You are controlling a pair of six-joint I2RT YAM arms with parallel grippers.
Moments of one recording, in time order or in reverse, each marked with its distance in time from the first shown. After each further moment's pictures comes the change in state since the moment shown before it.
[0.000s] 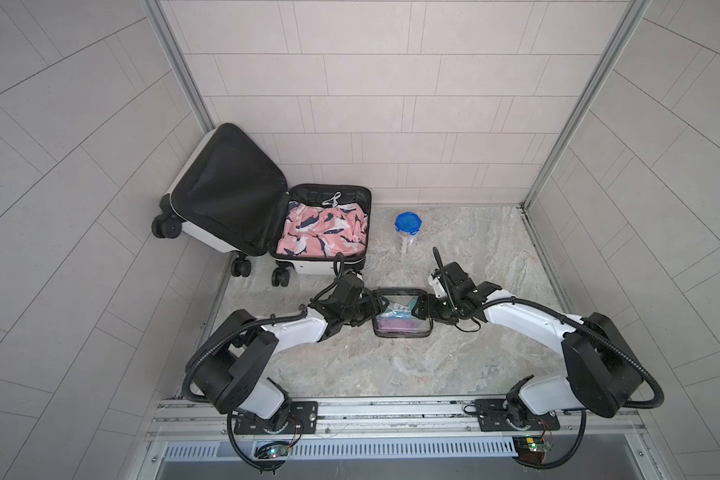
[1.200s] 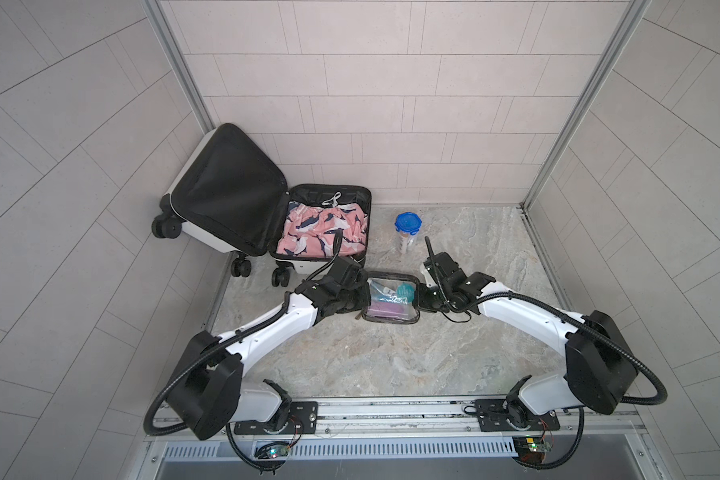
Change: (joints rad) left arm 0.045 -0.167 0.280 -0.563 -0.101 0.280; right arm 0.082 0.015 0.203 -0.064 0.071 0.080
